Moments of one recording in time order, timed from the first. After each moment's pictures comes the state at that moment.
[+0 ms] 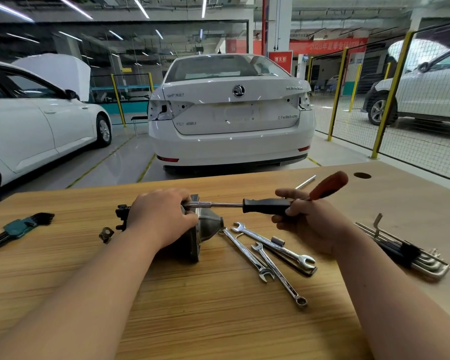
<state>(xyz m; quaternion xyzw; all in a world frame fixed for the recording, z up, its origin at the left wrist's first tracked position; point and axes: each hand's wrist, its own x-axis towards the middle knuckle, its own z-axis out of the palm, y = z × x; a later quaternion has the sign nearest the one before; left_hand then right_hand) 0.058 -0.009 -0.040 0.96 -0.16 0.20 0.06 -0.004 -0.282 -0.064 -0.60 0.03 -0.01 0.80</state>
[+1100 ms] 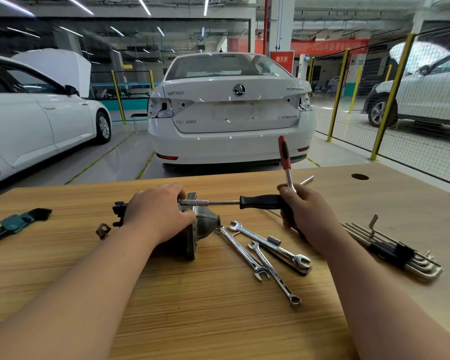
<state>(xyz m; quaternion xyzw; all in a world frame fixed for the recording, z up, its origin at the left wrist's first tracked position) 0.059 -0.009 -0.040 0.96 -0.15 0.20 0.09 -0.003 -0.275 -0.065 -0.78 0.05 -0.19 0.59</state>
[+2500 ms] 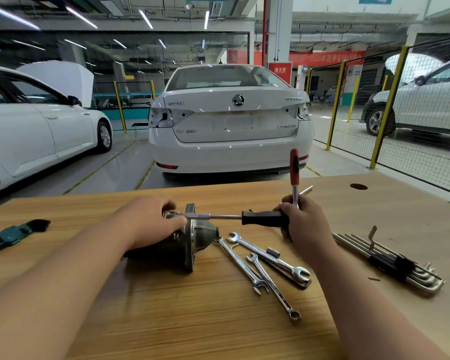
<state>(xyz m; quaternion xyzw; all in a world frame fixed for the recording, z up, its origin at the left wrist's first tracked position) 0.059 0.012 -0.016 0.98 -0.14 0.05 0.11 0.006 -0.268 -0.073 -0.72 0.08 -0.25 0.65</state>
